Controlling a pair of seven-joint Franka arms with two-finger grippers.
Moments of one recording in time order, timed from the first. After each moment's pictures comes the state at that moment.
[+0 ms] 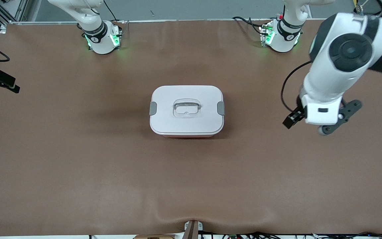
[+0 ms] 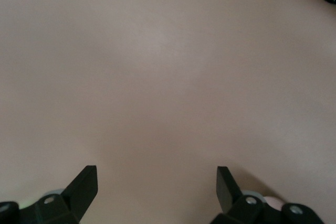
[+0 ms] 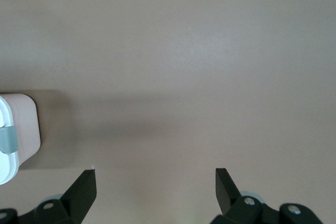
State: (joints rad) left arm -0.06 0.28 -0.34 -1.37 0.27 1.55 -0.99; right arm -0.09 0.03 0.00 -1.50 0.02 1.51 -0.06
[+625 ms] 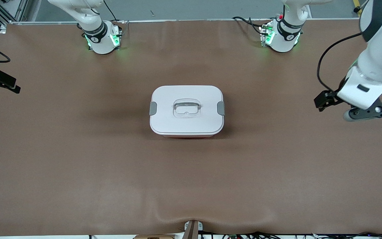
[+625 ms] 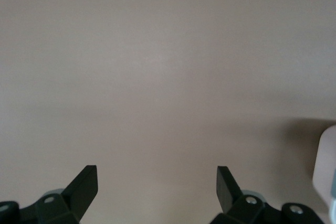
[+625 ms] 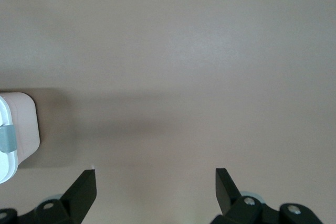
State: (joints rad) left arm -0.01 0.17 -0.24 -1.37 0.21 1.53 -0.26; right arm -0.09 0.03 0.00 -1.50 0.02 1.51 -0.06
